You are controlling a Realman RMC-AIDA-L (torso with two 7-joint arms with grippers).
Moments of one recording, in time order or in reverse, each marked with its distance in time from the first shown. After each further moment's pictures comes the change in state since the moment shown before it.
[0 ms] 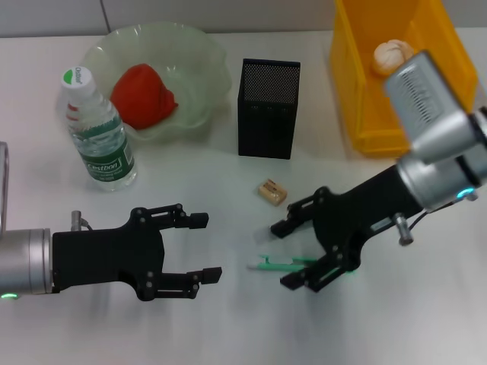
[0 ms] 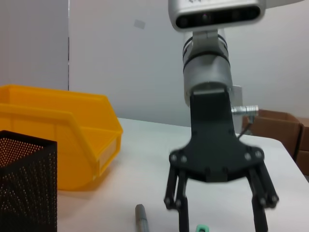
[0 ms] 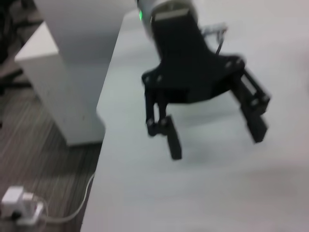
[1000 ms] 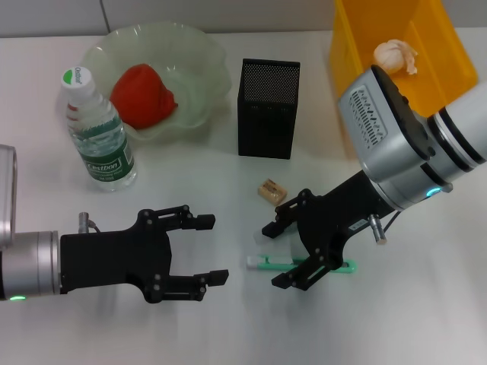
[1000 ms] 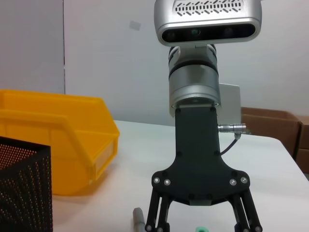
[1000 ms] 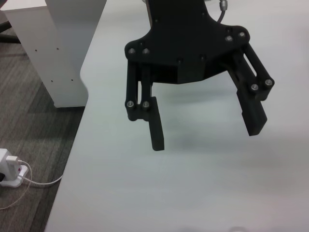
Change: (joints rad) left arm -0.005 -0.008 0.000 -0.017 0.000 -0.011 0.037; right arm 0.041 0.008 -0.132 0.006 0.008 0.115 0.024
